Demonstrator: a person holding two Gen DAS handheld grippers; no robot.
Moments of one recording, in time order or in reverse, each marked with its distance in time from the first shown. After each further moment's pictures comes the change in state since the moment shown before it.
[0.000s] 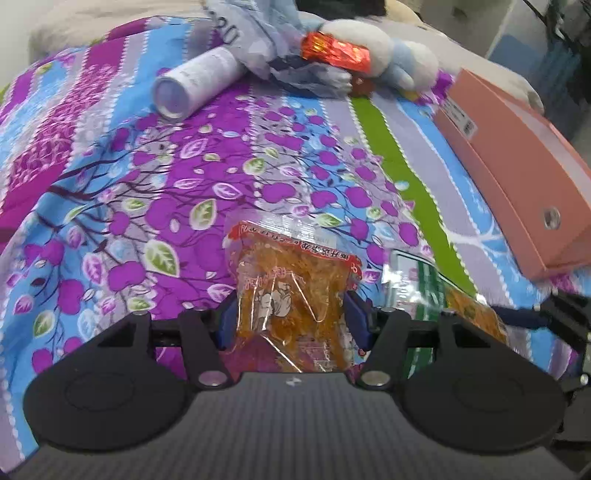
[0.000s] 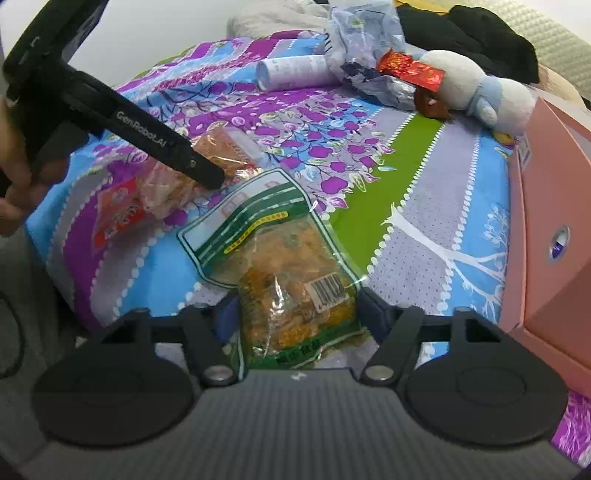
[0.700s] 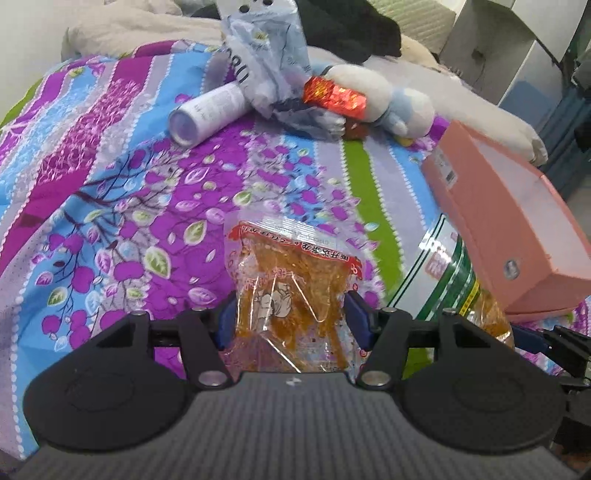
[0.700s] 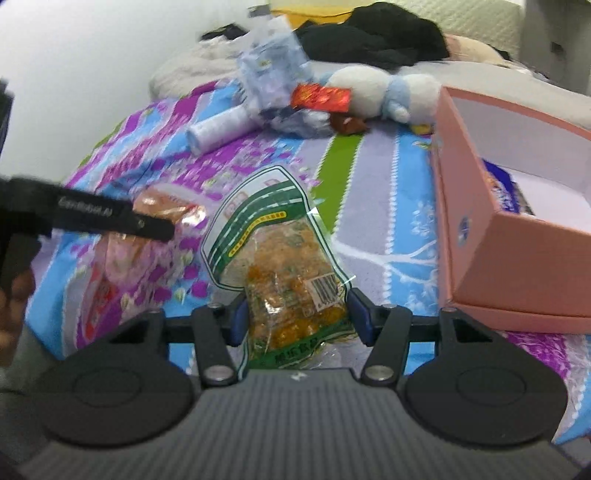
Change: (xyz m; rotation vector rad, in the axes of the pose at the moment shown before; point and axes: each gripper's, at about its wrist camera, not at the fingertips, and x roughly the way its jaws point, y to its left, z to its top) left arm -0.050 -0.035 0.007 -0.106 -0.082 0.005; right arm -0.056 -0.023 0.019 0.316 -0.093 -0.127
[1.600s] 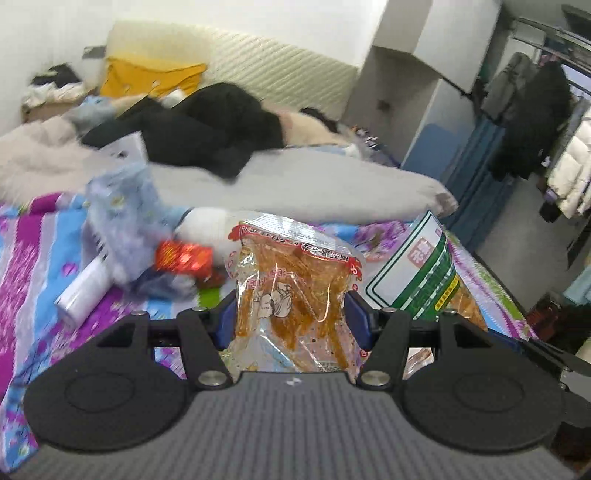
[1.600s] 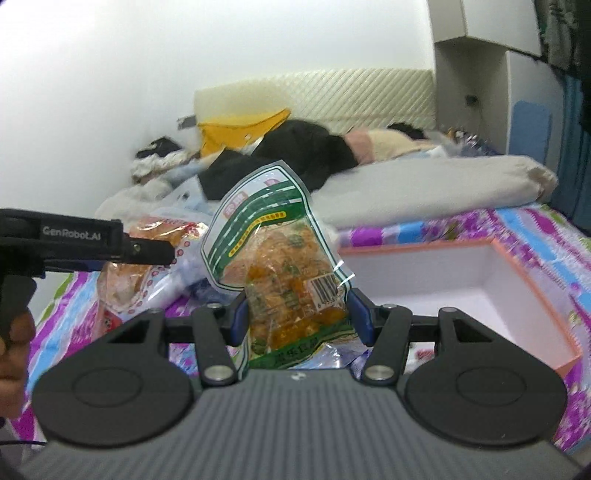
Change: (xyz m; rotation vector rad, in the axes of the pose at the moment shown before) left arm -0.088 -0.166 0.148 0.161 -0.218 -0.219; right arm -0.119 -0.081 0.113 0.135 -0.318 -0.173
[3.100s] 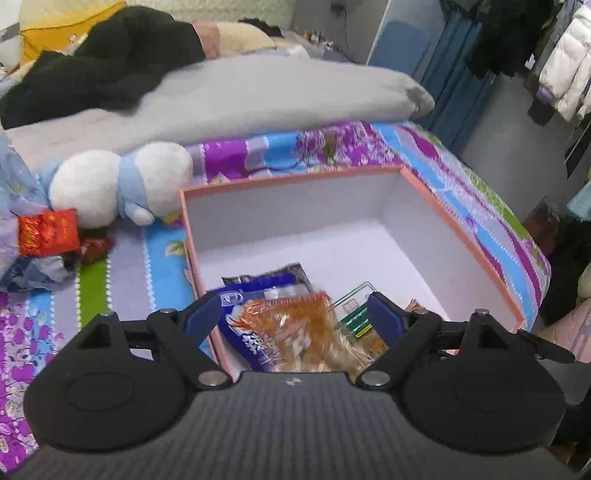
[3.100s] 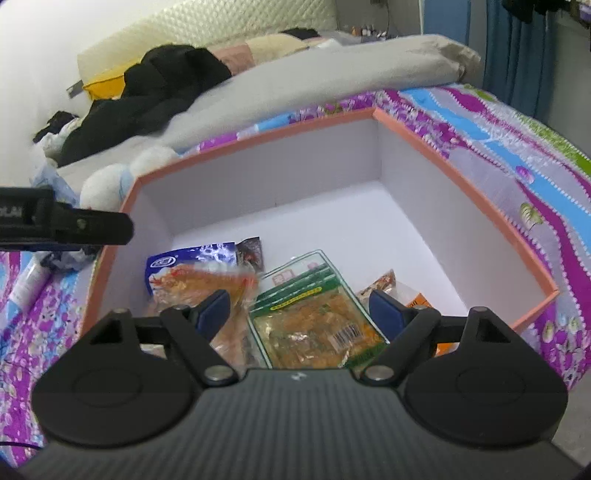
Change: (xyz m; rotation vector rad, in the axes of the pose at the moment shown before) left arm 0.197 -0.105 -0.024 0.149 0.278 -0.059; right arm 0.103 -0.148 -0.061 0.213 0.266 -0.189
